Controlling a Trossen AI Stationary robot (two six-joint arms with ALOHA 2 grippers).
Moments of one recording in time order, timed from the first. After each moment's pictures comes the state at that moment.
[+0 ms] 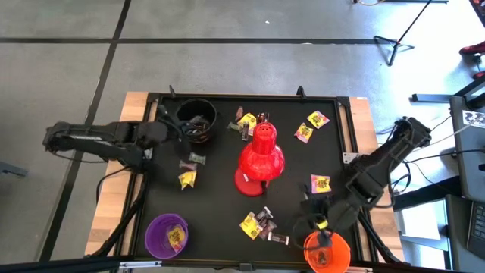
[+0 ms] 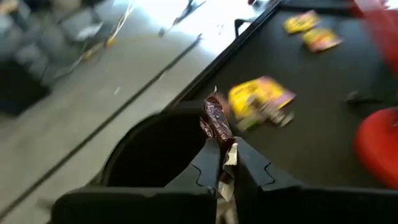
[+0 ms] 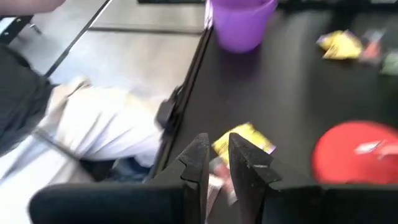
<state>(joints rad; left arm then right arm) 0.04 0.76 0.74 -0.60 -0.68 -0.20 0.78 1.33 1.21 -0.53 0.27 0.45</state>
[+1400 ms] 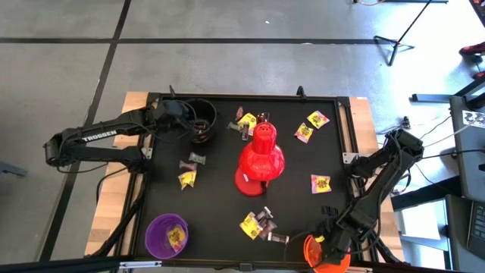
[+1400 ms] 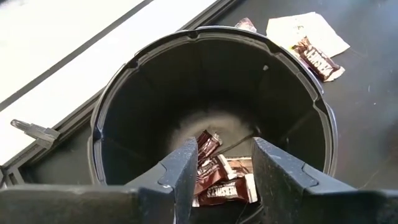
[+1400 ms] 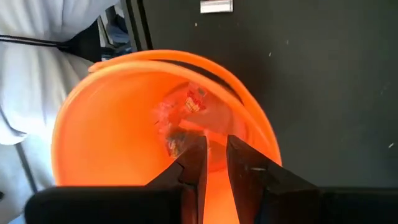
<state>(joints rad) 0.44 0.92 0.74 -0.64 -0.32 -0.23 0.94 1.56 1.21 -0.89 -0.06 1.15</state>
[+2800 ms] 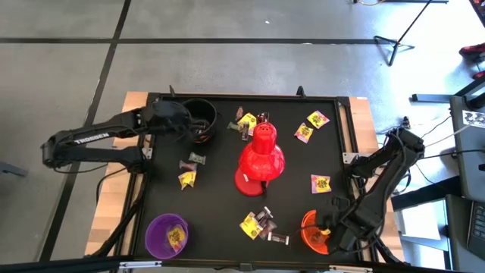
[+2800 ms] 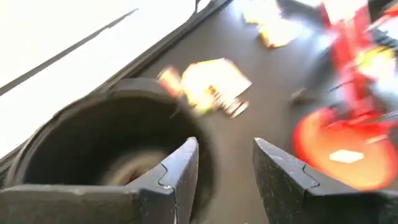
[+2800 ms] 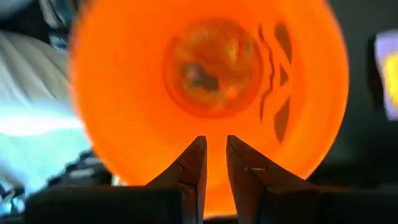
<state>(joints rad) 0.37 0.81 0.76 -0.54 -0.11 -0.22 0.94 1.53 1.30 -1.16 -0.04 1.16</state>
